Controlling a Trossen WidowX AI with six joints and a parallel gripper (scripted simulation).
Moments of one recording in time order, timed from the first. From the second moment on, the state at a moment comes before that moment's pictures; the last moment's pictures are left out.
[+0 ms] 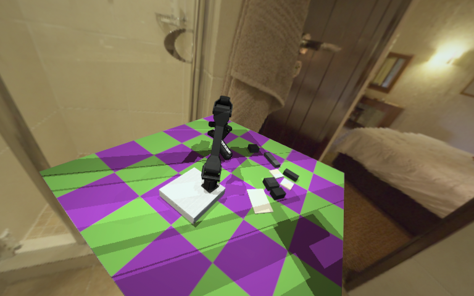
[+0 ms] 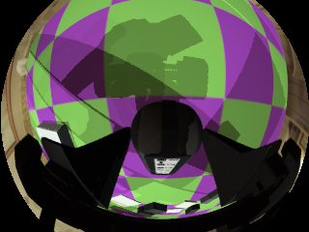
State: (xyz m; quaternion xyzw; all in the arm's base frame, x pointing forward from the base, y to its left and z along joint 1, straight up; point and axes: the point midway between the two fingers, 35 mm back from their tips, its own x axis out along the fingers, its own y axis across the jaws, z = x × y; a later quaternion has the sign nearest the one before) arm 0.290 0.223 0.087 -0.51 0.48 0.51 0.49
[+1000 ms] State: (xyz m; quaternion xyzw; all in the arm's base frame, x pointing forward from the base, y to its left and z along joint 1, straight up) arm 0.291 0.204 0.104 -0.51 0.48 0.51 0.49
